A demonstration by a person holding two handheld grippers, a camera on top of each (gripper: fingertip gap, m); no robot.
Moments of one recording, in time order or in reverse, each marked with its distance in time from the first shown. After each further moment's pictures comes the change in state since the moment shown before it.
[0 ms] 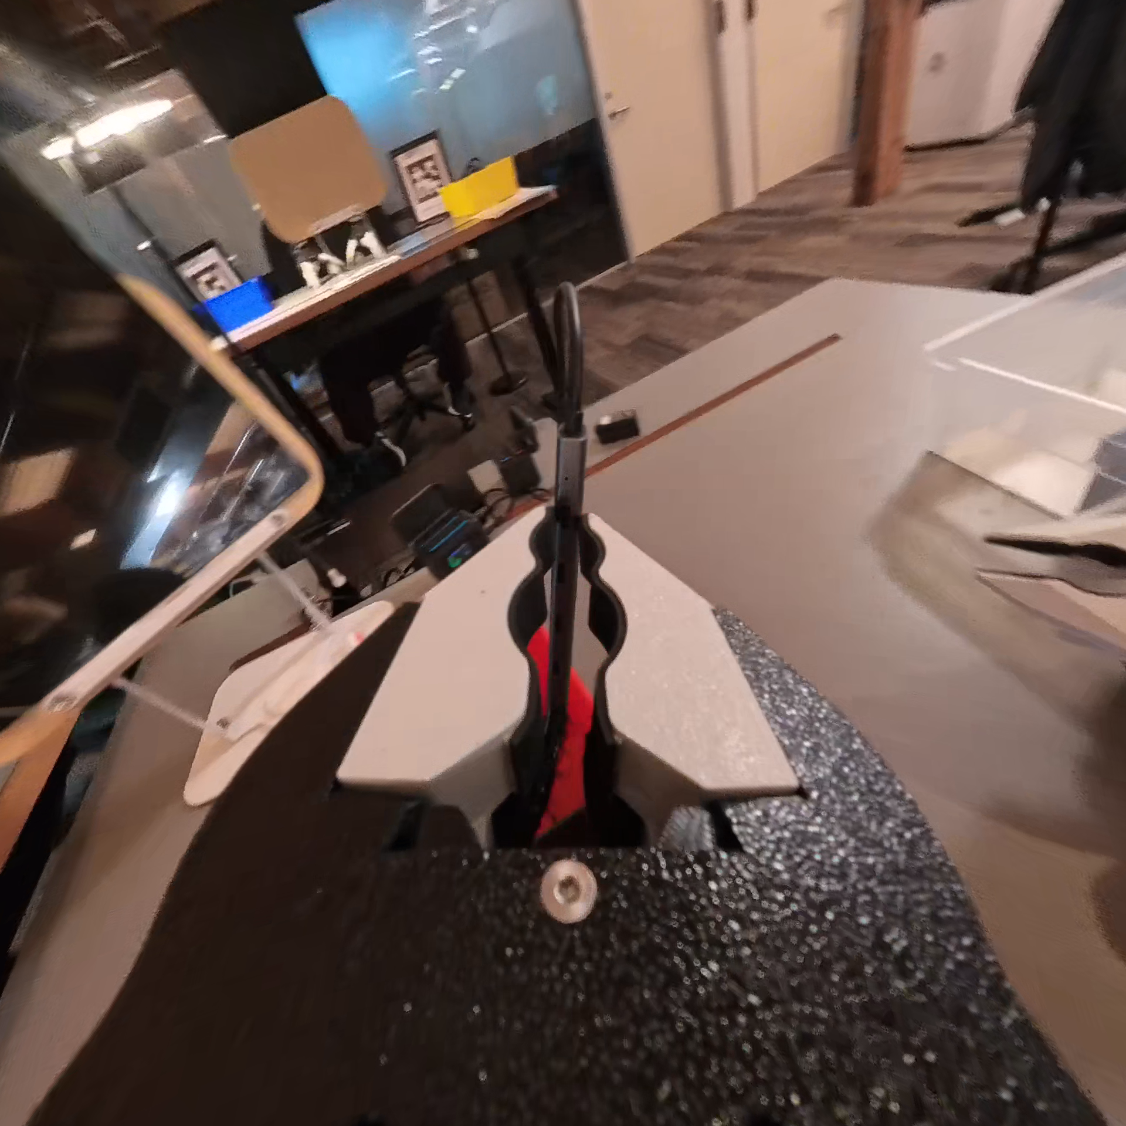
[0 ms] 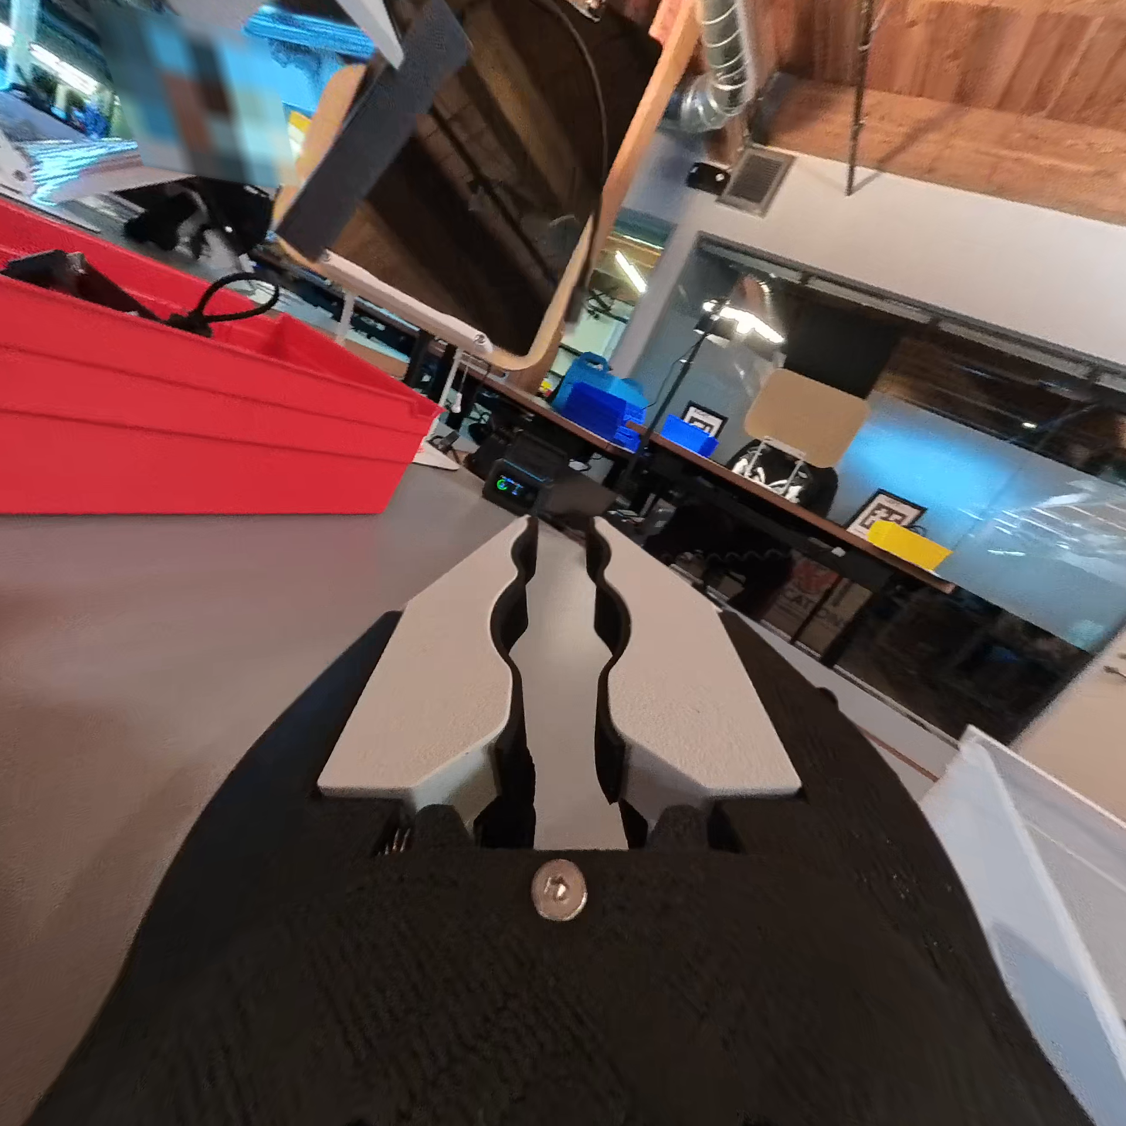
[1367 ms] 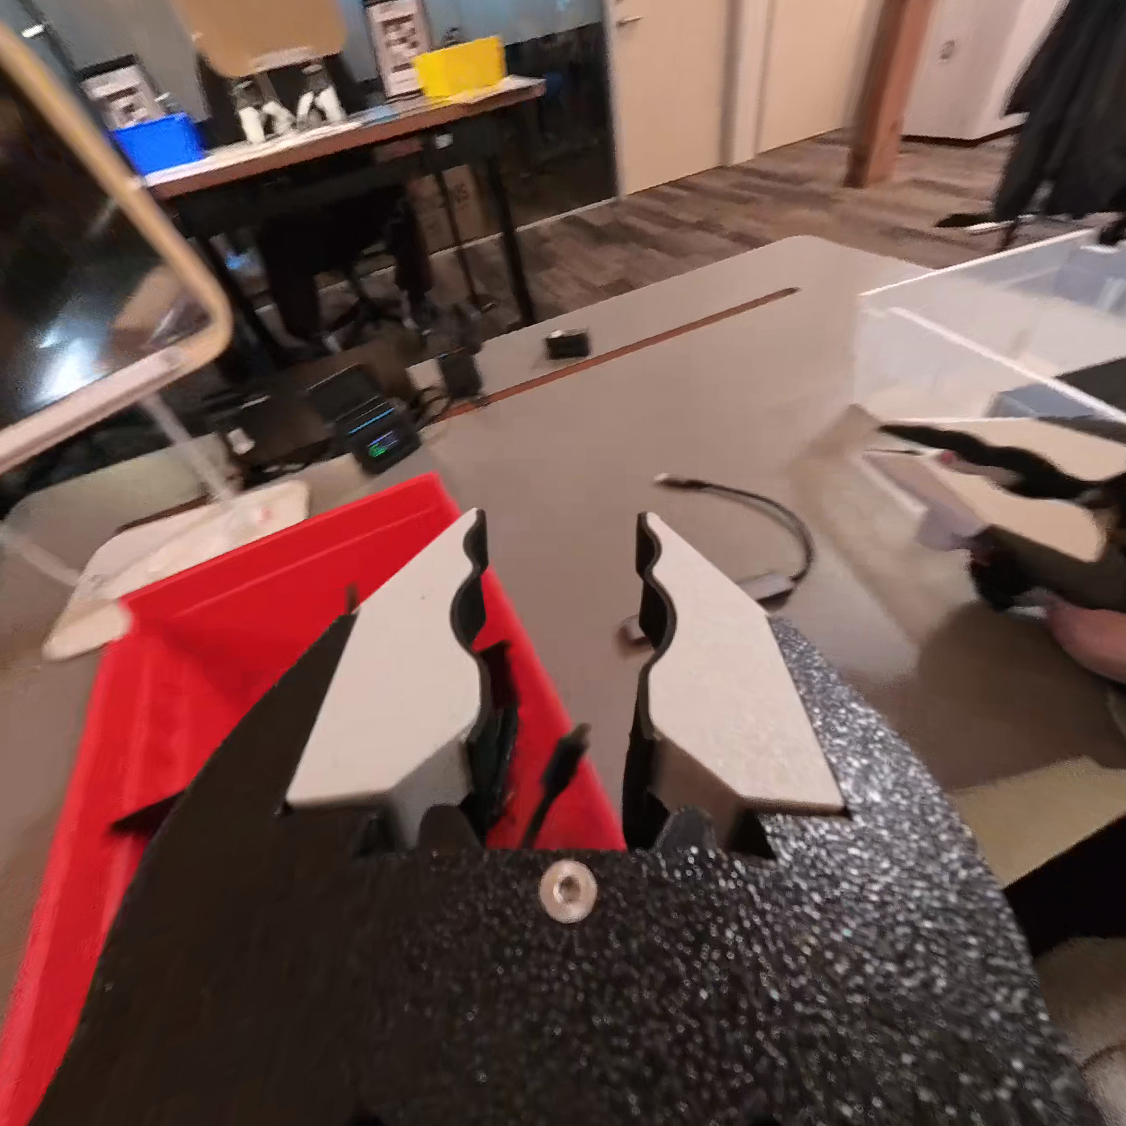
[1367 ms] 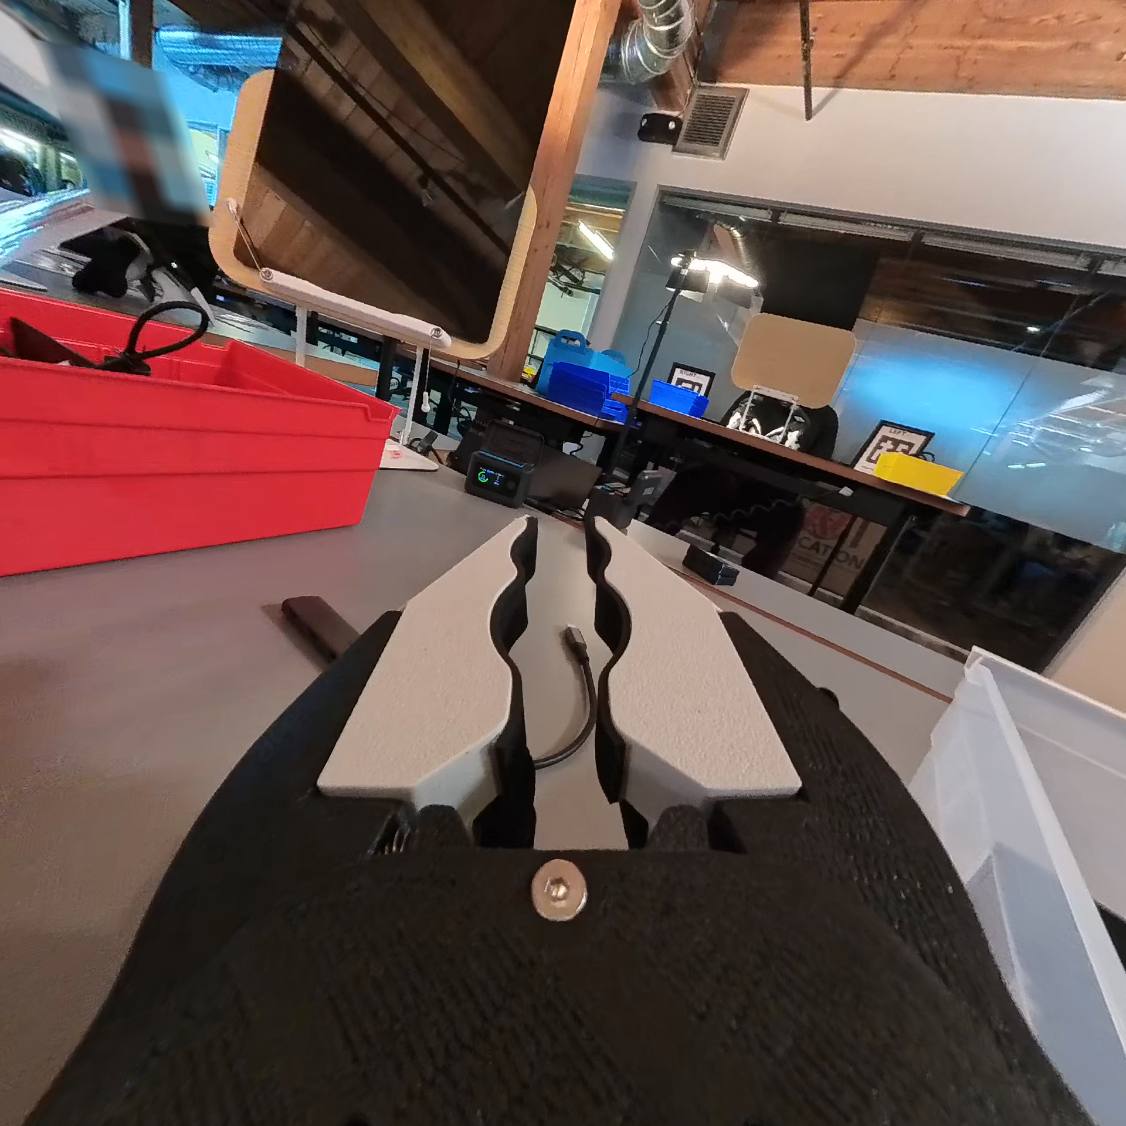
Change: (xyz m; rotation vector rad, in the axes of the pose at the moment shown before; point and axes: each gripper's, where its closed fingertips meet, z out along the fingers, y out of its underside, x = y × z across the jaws) left arm 0.043 0.051 -0.033 -0.100 0.015 -0.177; right arm 0.025 0.012 -0.001 -0.031 0.065 0.143
